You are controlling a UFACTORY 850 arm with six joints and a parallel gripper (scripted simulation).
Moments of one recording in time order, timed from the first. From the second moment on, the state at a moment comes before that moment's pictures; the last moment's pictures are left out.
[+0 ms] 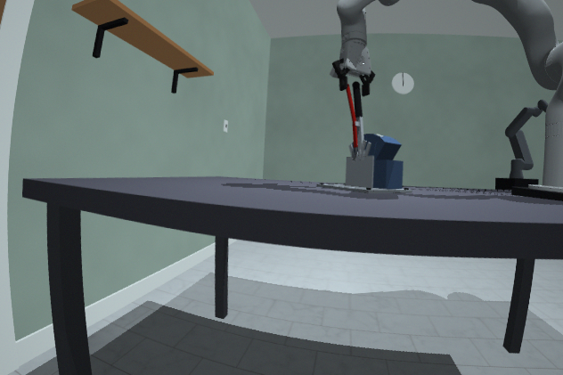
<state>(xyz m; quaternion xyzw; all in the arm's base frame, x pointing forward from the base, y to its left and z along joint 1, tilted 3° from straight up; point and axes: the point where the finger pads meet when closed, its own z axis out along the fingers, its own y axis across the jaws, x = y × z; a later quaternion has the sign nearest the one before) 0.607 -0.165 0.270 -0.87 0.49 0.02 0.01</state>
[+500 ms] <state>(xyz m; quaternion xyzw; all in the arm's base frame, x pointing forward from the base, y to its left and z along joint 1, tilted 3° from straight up) 0.607 -0.165 0.261 -0.87 0.49 0.02 0.01</state>
